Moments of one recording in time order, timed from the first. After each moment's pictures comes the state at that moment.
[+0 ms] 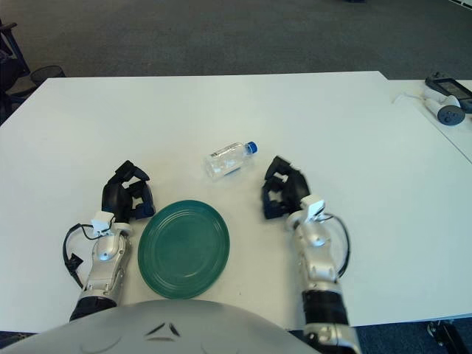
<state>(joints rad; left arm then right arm) 0.14 -0.06 0.04 0.26 0.04 -0.33 0.14 0.00 -0.17 -0.13 0.10 0.12 -0.18 0.16</state>
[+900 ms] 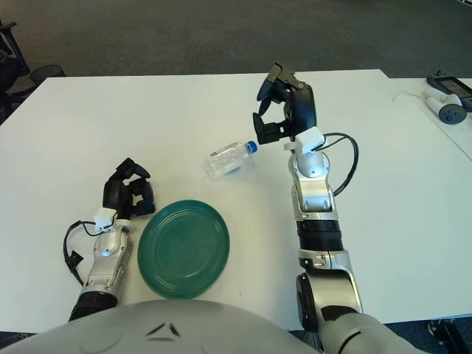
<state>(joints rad) 0.11 -0.06 0.05 0.30 0.05 -0.33 0.15 -0.39 -0.18 -0.04 0.07 -0.12 -0.39 0.03</state>
